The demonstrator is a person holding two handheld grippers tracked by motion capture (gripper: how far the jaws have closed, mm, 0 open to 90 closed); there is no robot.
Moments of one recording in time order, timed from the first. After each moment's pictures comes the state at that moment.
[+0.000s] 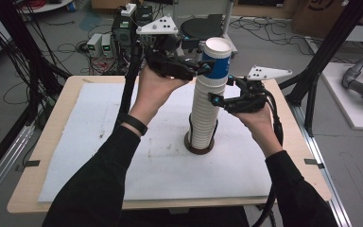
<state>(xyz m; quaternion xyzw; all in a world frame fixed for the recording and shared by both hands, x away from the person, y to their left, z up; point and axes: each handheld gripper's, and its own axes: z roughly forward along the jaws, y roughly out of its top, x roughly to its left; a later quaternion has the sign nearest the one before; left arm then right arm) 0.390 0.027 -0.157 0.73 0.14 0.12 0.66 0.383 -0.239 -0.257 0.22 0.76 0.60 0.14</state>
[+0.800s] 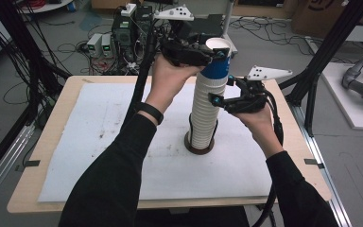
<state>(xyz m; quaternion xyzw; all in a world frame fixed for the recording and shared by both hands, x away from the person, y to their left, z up) 0.409 0.005 -0.147 0.74 0.15 0.09 0.65 0.382 -0.239 -0.257 0.22 0.76 0.60 0.14</state>
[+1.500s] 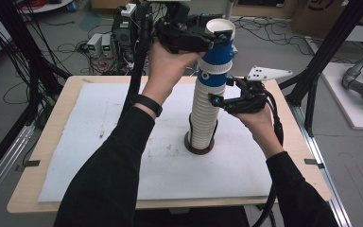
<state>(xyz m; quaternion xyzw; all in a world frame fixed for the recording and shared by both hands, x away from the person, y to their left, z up) 0.397 0.012 -0.109 0.71 0.13 0.12 0.68 0.381 -0.239 -0.257 0.22 0.76 0.60 0.14</state>
